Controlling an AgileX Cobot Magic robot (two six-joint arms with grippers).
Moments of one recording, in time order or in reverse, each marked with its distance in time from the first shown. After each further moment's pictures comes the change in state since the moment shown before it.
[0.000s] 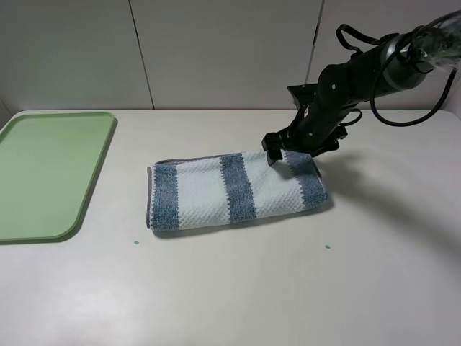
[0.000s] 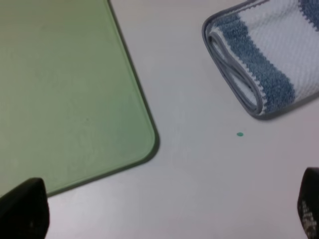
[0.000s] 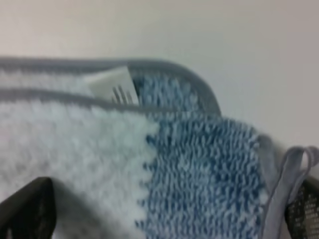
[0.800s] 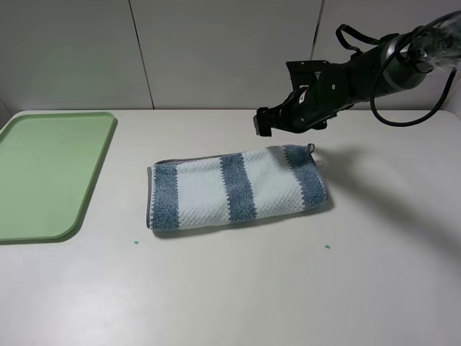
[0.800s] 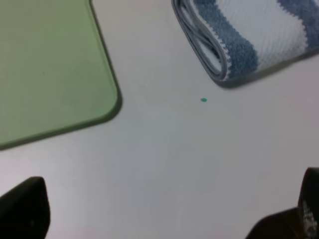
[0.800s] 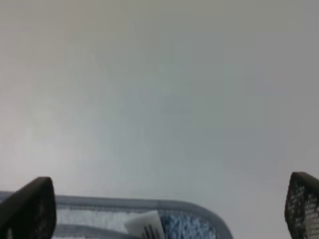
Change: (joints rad) left arm 0.147 -0.305 0.170 -0.194 0.069 0.085; right arm 0.000 0.000 0.000 0.001 -0.290 0.000
